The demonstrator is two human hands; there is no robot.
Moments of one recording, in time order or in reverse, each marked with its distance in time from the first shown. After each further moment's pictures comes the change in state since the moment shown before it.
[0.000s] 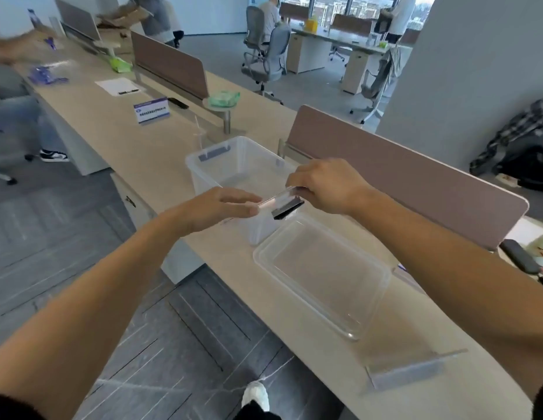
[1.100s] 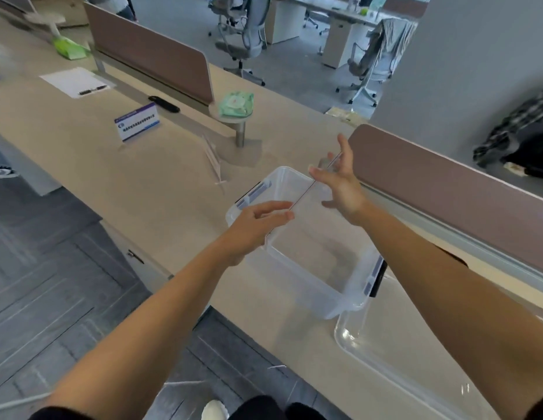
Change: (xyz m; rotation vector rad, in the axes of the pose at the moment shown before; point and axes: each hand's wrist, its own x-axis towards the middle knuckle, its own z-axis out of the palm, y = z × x) left_hand 0.200 -0.156 -0.223 -0.528 -0.037 -0.029; right_hand 0.331 0.057 0.148 1.410 0.303 0.974
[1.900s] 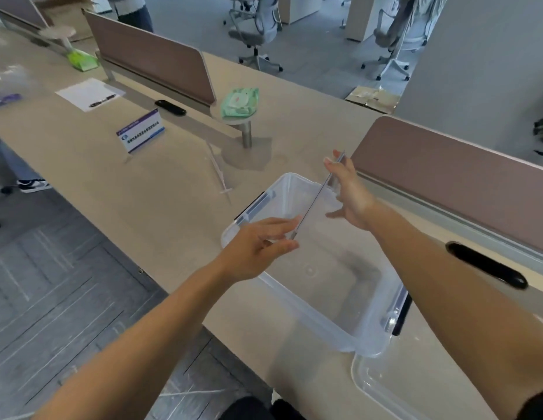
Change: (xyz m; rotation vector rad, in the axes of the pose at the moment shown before) left_hand 0.077 -0.030 -0.007 0.520 -0.003 0.411; right_hand 0.096 0.040 -0.034 0.183 -0.026 0.326
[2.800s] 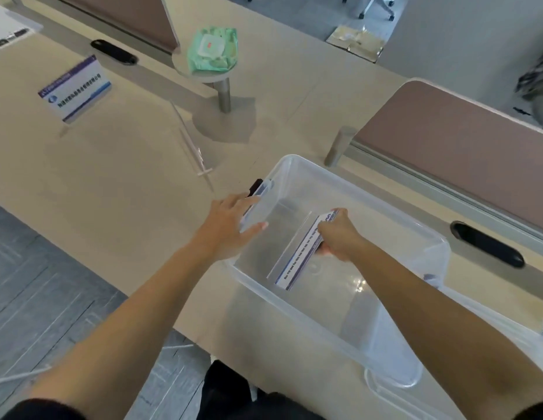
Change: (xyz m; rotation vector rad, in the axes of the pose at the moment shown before) left_hand 0.058 -0.144 -0.043 0.416 -0.091 -0.312; right_hand 0.086 0.117 0.027 -0.005 0.298 0.426
